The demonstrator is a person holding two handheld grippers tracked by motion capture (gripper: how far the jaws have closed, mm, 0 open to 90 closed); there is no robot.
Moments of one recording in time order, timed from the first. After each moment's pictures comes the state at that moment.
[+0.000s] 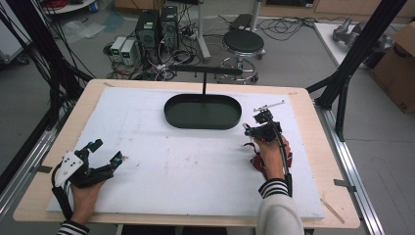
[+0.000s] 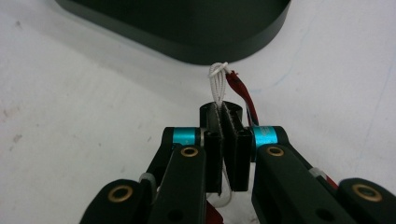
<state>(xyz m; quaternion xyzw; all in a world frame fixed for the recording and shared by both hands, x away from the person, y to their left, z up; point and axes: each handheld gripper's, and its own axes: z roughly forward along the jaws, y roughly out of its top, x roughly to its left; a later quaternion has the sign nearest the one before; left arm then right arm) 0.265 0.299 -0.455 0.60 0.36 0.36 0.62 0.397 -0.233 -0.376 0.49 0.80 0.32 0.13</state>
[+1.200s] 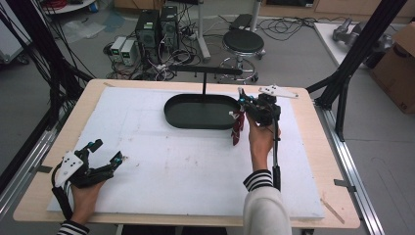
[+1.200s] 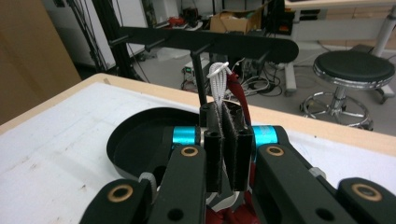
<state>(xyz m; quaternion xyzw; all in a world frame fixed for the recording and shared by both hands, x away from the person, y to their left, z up) 0.265 0.299 -0.455 0.60 0.36 0.36 0.62 0.386 -0.204 -0.315 0.45 0.68 0.53 0.26</state>
